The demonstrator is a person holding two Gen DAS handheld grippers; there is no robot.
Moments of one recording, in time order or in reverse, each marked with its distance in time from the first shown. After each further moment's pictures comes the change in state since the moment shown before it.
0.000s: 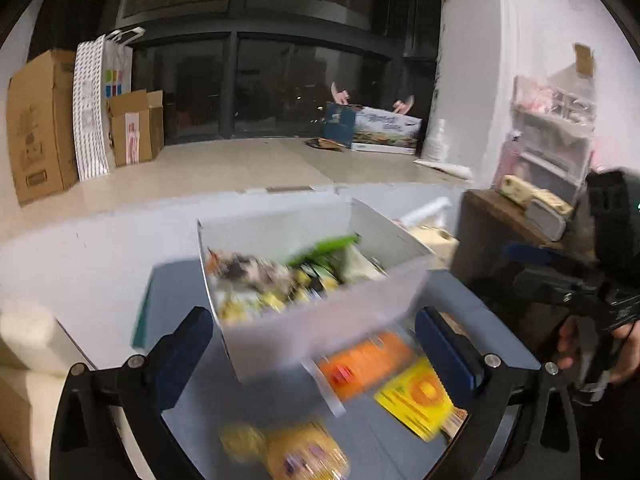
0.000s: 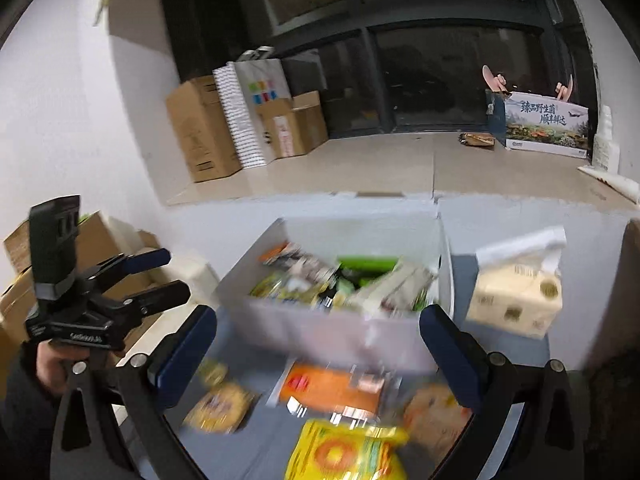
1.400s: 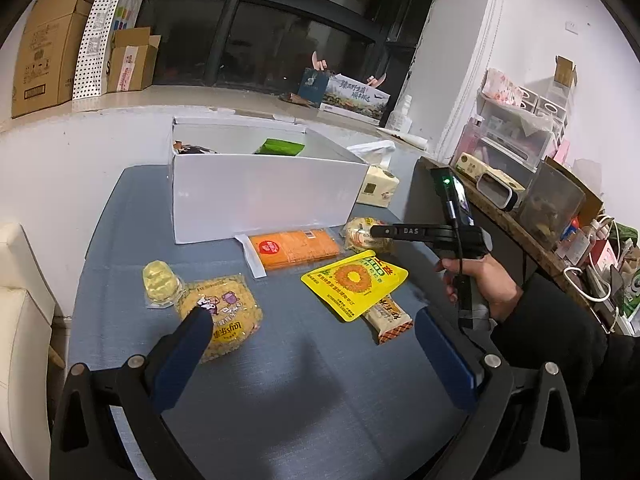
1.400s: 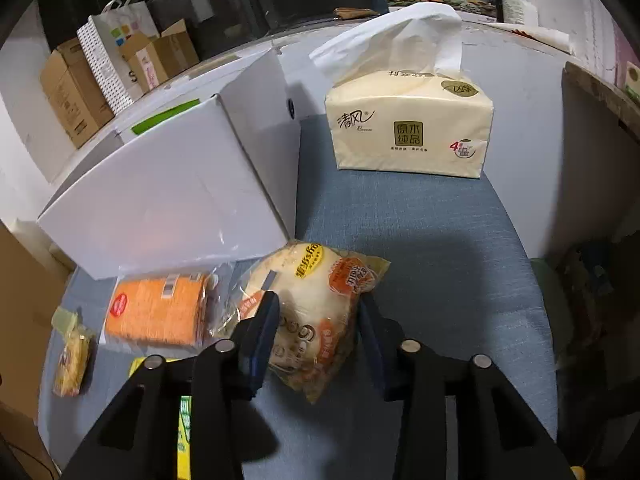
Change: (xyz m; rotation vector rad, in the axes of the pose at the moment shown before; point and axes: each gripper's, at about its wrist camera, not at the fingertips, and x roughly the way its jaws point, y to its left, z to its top) left arm -0.041 -0.033 -0.116 -0.112 0.077 -0.142; right arm 0.088 -0.132 -0.090 0.226 0.247 -0.275
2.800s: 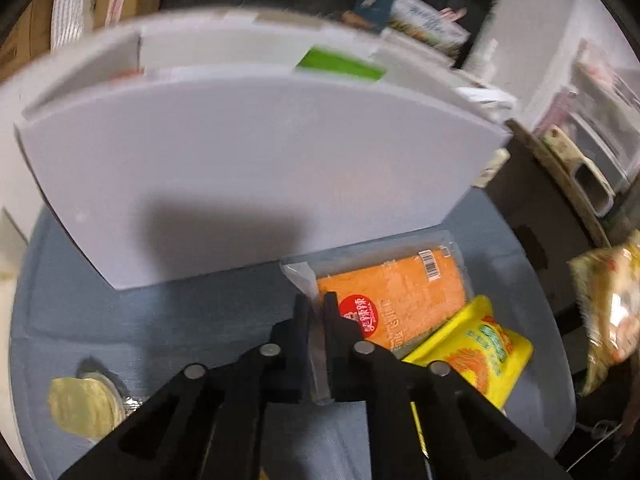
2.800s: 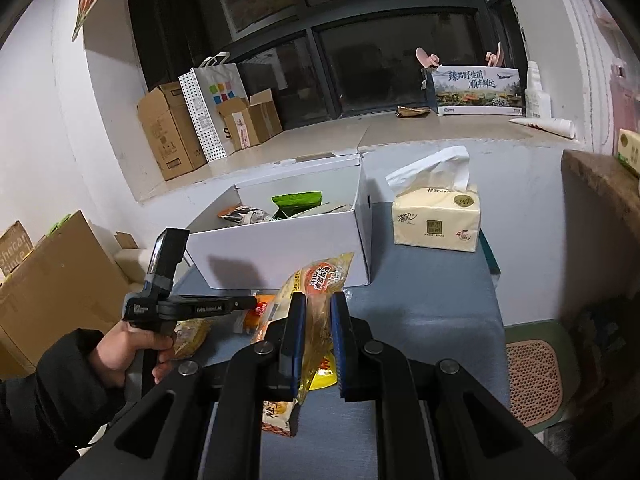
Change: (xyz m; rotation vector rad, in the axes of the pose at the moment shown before) left arm 0.192 0.036 0.062 -0.076 0.238 0.142; right arm -0.160 0.031 -0.030 -0.116 -0.251 0.181
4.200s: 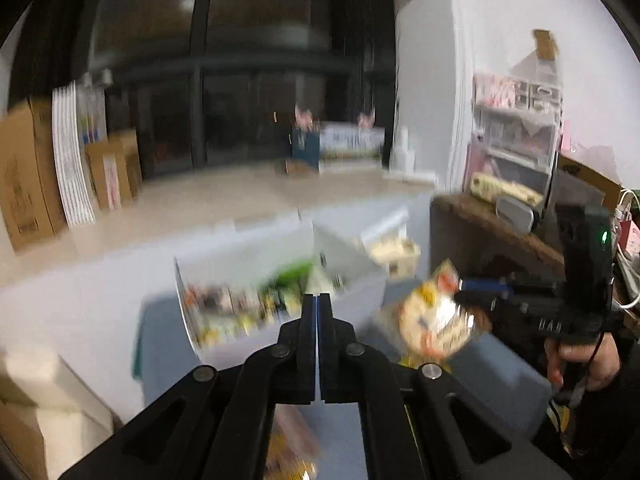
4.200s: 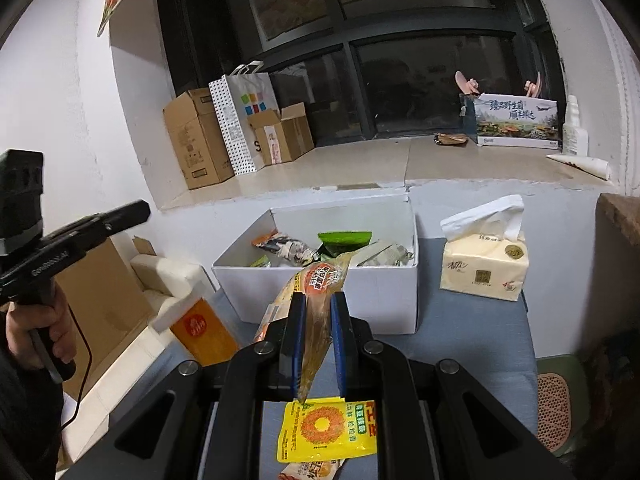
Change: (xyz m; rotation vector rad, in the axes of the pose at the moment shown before) left arm -0.206 -0.030 0.024 0.277 -0.332 -0.007; right arm 0.024 0.049 0.035 -0.066 -0.037 0.065
